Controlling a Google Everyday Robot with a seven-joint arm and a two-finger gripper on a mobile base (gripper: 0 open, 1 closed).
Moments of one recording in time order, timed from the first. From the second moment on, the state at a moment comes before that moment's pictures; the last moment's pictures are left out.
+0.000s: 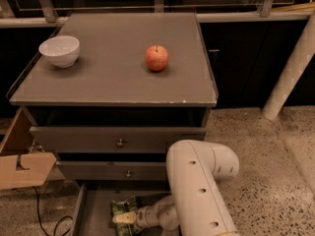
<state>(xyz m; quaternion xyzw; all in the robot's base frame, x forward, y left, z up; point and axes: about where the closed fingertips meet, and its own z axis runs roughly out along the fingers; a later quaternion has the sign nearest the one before) 0.462 0.119 0.164 -0.03 0.91 0.40 0.08</state>
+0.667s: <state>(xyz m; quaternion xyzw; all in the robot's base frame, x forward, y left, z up) 0.466 0.124 0.160 -0.04 0.91 0.40 0.07</state>
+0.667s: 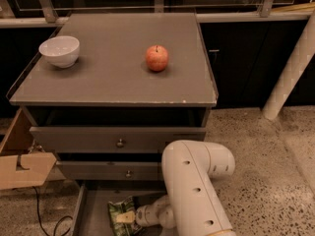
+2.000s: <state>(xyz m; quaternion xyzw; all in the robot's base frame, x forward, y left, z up) 0.466 0.124 0.160 -0.04 0.91 0.40 0.07</state>
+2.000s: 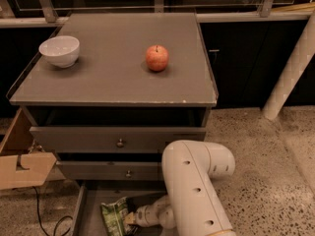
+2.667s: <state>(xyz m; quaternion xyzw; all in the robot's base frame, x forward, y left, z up) 0.449 0.119 0.193 -0.04 0.90 0.42 0.08</state>
